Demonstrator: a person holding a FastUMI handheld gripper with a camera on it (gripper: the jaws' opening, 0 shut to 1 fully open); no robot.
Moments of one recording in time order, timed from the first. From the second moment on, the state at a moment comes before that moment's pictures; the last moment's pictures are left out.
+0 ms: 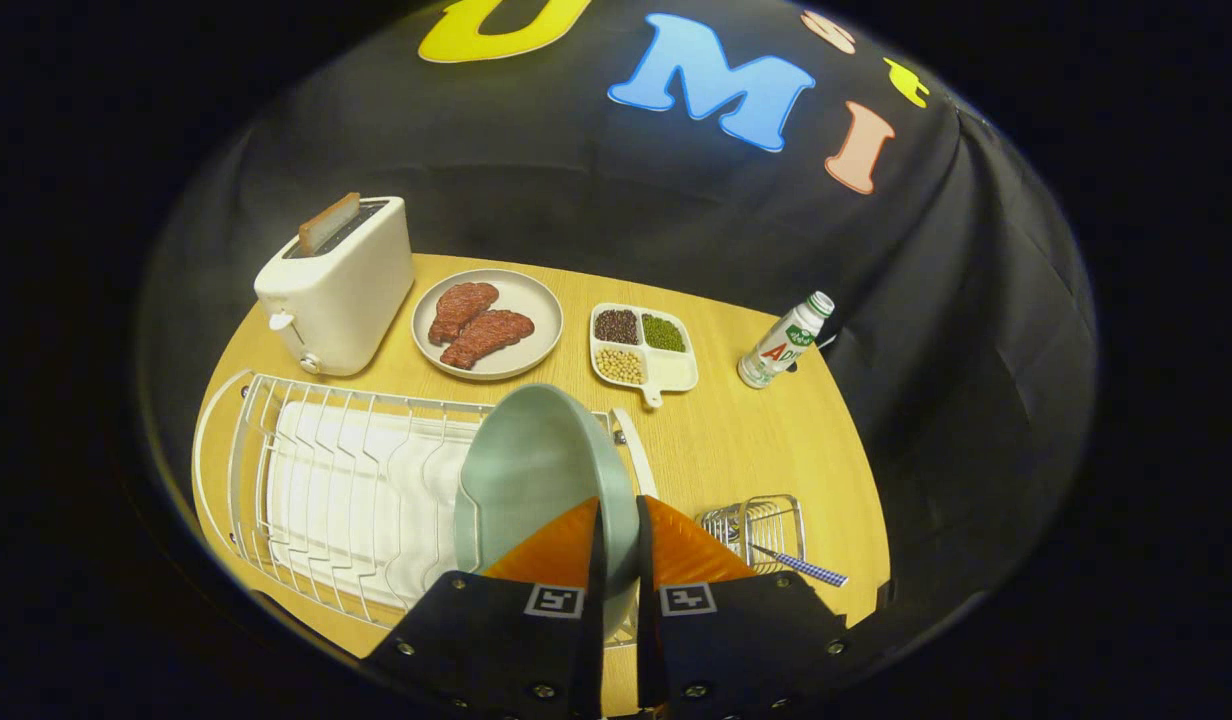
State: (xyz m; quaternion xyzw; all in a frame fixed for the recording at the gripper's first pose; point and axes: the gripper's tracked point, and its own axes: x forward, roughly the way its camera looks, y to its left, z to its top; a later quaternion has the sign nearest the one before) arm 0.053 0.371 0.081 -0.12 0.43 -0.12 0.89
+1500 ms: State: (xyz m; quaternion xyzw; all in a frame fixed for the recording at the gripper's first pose) arm -0.055 0.281 0.201 0.18 0.36 0.04 0.91
